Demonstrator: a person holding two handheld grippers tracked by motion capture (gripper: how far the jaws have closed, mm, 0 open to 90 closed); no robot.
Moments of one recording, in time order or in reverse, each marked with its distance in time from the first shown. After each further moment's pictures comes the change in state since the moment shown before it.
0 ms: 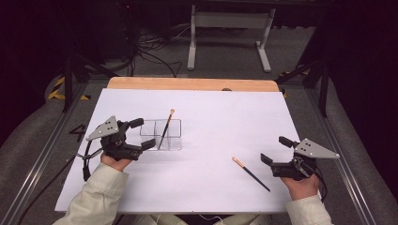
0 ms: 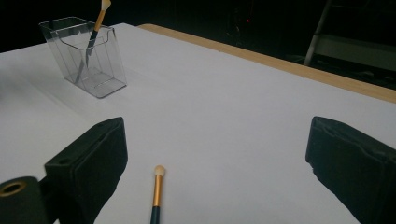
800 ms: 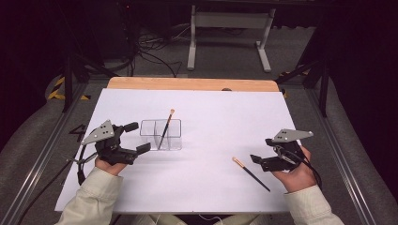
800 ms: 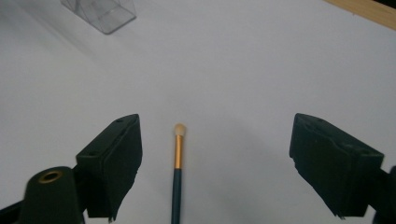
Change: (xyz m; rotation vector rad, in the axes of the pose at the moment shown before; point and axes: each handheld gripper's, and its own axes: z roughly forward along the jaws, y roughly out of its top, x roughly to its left) left arm -0.003 -0.006 -0.013 0.048 0.050 0.003; right arm 0.014 0.037 0.030 0.388 0.045 -0.036
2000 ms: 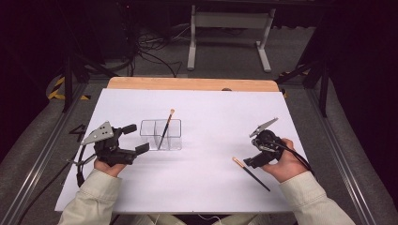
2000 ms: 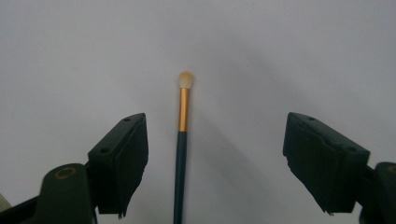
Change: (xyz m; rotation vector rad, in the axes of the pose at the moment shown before) left arm 0.003 -0.006 -0.002 0.016 0.011 -0.047; right arm 0.002 0.029 0.046 0.417 0.051 -0.039
